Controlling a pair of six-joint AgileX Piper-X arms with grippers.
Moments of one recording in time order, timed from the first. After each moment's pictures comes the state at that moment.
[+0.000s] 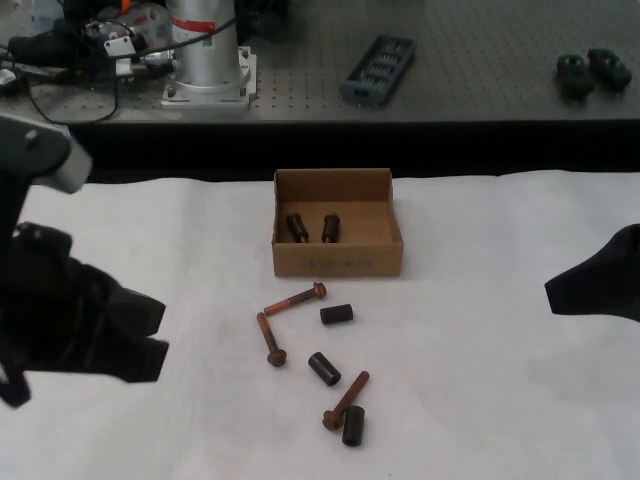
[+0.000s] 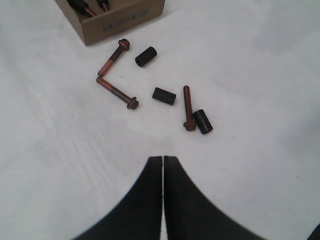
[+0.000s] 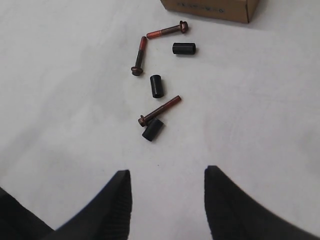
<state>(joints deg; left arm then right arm) -24.3 52.7 -47.1 35.1 15.6 2.0 23.9 58.3 -52.7 53.4 -22.5 4.3</state>
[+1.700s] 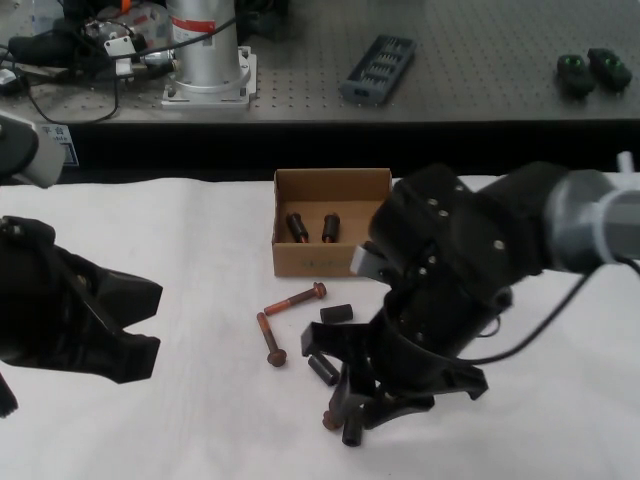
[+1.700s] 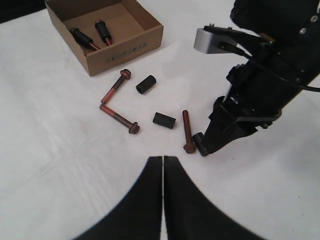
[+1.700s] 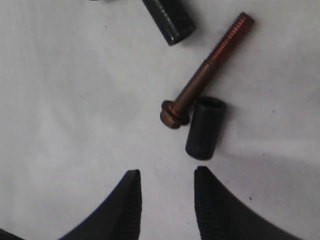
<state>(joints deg) -24.3 48.7 -43.8 29.4 15.6 2.0 44.2 103.9 -65.8 43.7 -20.9 38.5</state>
